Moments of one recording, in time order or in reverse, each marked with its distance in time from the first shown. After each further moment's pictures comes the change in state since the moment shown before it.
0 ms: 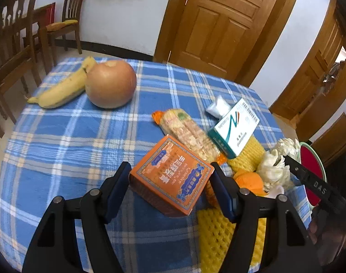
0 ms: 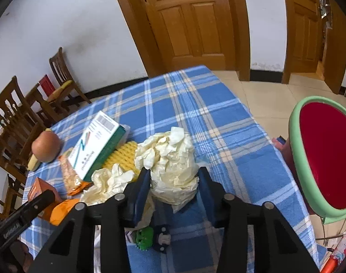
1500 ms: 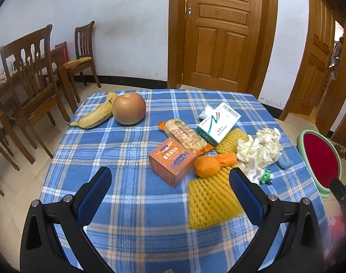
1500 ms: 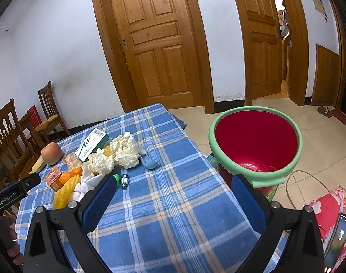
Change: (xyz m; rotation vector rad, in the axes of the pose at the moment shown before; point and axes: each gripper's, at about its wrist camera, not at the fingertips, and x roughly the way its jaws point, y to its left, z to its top) left arm -0.076 -0.047 -0.037 0.141 -0.159 0.193; right arm -0.131 -0.036 -0.073 0.062 -0.254 -0.154
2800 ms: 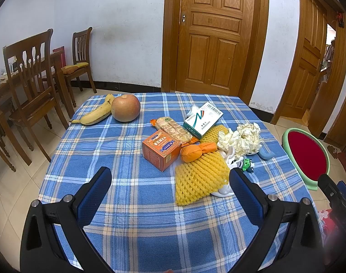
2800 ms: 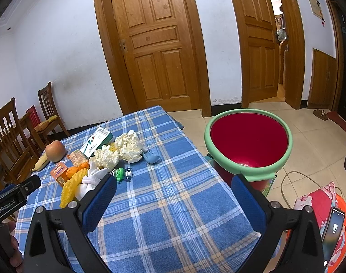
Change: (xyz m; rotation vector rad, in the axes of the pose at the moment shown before) left arm -0.048 -0.011 -0.029 0.009 -0.053 -0.050; right arm -0.031 0.006 -0.015 -0.016 -0.032 -0.029
